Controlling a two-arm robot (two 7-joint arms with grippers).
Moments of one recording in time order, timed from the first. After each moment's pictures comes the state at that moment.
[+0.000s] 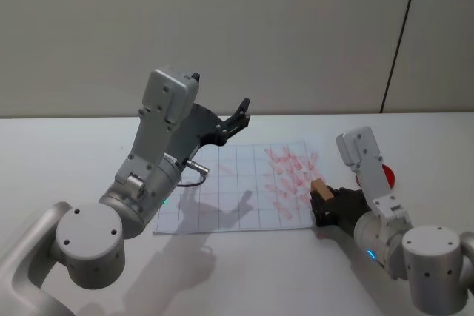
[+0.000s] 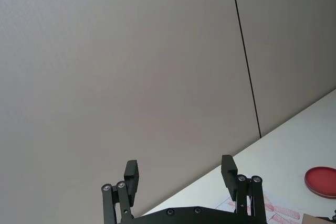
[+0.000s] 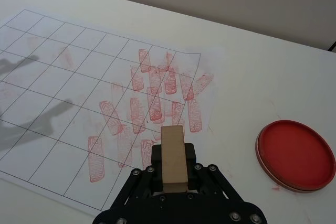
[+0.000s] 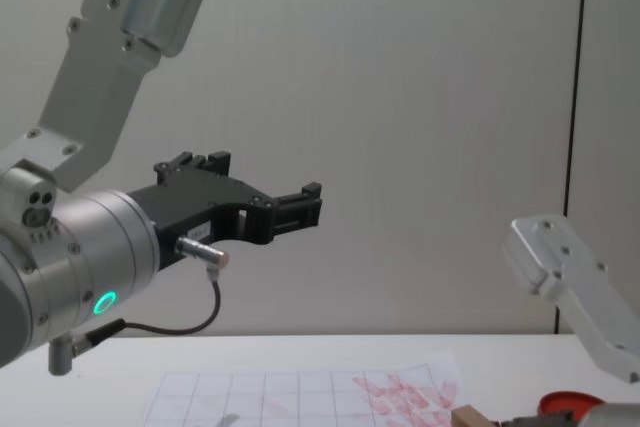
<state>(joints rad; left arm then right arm) -0.24 0.38 0.45 -1.63 -0.20 0.01 -0.01 0.19 0.11 -0.35 -1.39 0.05 0.45 0.11</state>
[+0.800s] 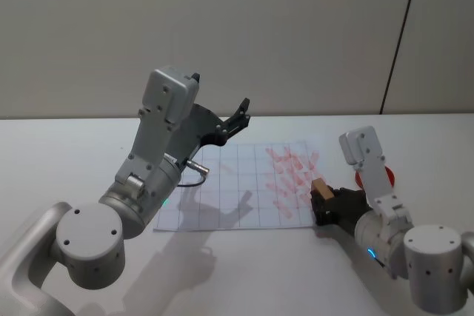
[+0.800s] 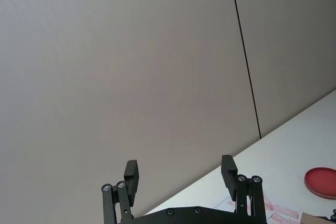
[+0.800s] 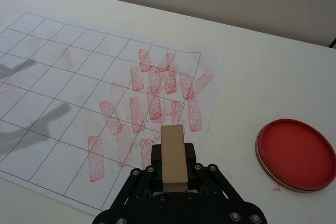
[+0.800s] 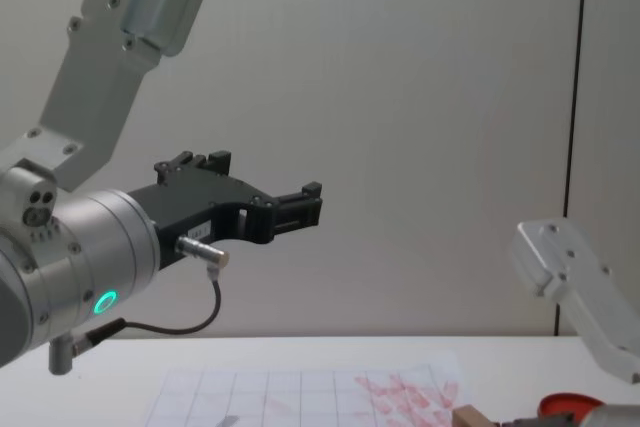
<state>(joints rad) -0.24 0.38 0.45 -1.63 -0.20 0.01 -0.01 0.20 0.10 -0.33 -1.37 0.07 0.45 0.11</state>
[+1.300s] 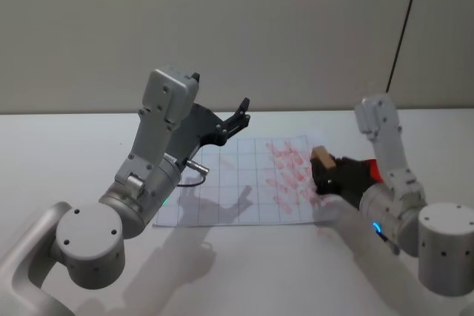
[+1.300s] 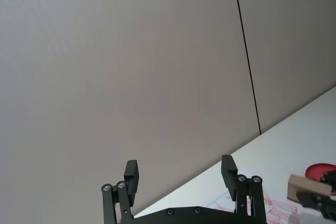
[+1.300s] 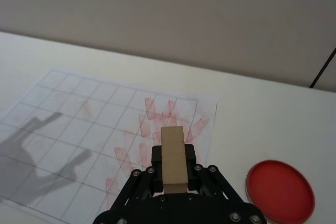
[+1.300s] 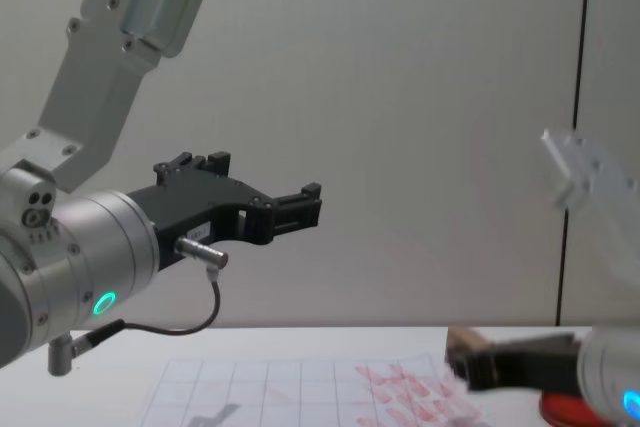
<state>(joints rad) -0.24 0.38 0.45 -1.63 -0.20 0.01 -0.01 0.19 0.11 -0.31 -1.49 0.13 0.45 0.10</state>
